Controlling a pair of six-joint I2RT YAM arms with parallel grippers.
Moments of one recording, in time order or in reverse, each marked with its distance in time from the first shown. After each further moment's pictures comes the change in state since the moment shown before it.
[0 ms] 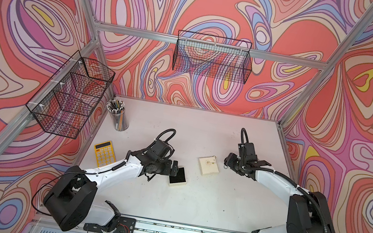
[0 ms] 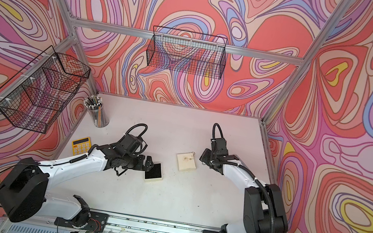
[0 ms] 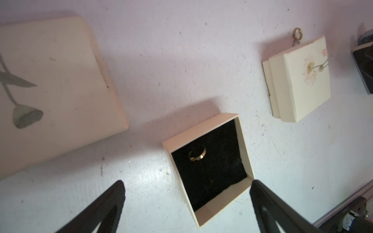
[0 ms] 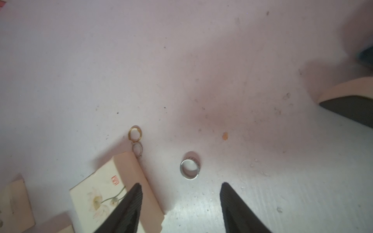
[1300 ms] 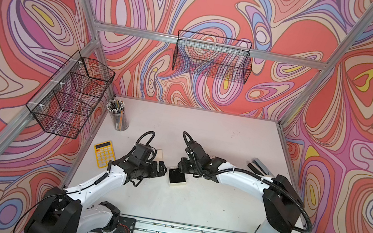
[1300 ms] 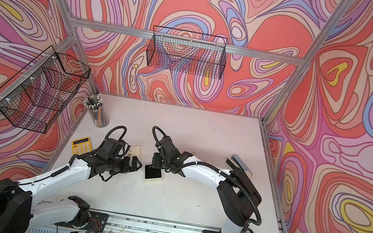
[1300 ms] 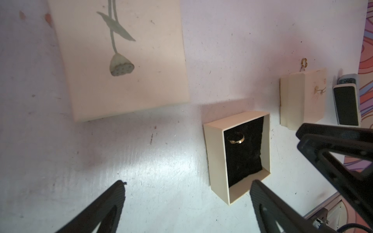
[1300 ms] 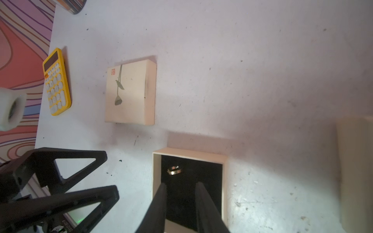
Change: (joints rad) left arm 0.156 -0.204 -0.208 0.031 0.097 -0.071; right arm 0.566 0.285 0.311 0.039 -0.035 0.106
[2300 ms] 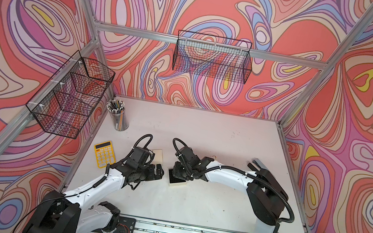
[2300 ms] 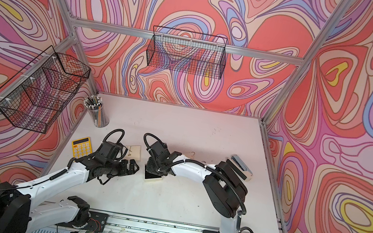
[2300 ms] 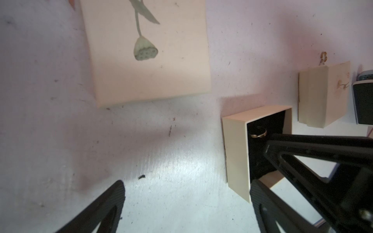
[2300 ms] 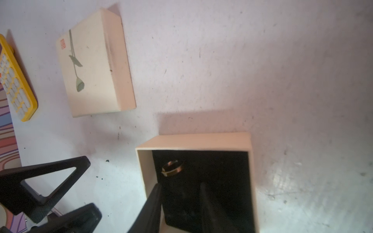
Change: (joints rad) left arm 0.014 -0.036 -0.060 0.003 -0.021 0.026; right arm 0.047 0.136 0.085 -0.100 -0.019 0.190
